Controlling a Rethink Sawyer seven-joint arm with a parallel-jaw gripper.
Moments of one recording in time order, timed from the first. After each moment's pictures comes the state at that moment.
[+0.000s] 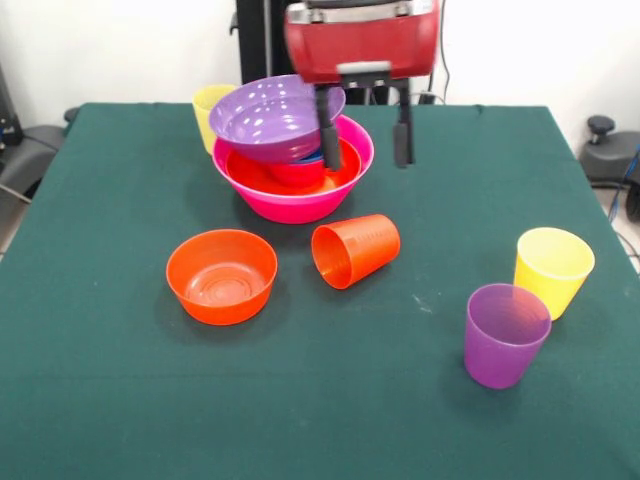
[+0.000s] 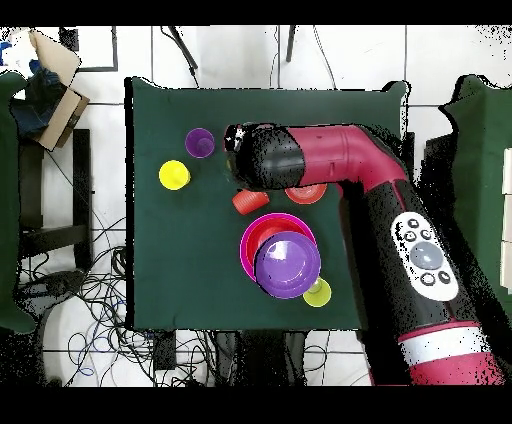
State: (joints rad) arm -0.59 -0.78 0.59 1.56 -0.40 0.66 1.99
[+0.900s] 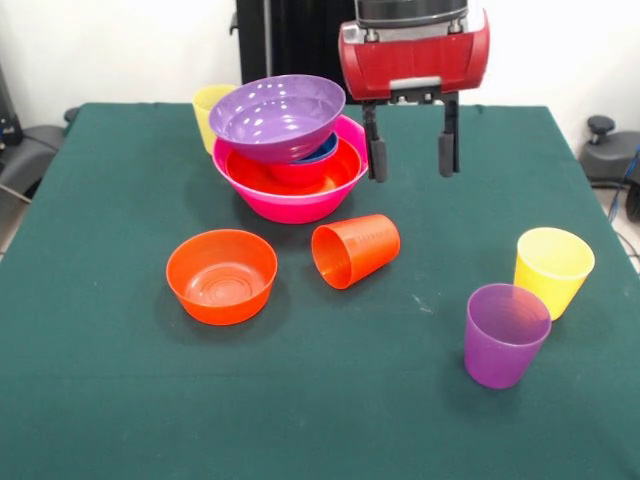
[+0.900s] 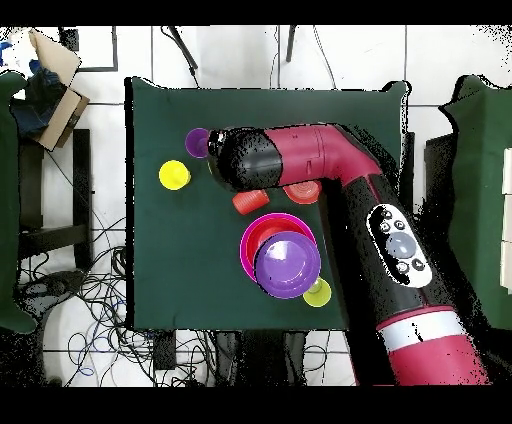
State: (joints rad) arm -0.55 -0.75 0.59 1.56 -0.40 0.66 1.99
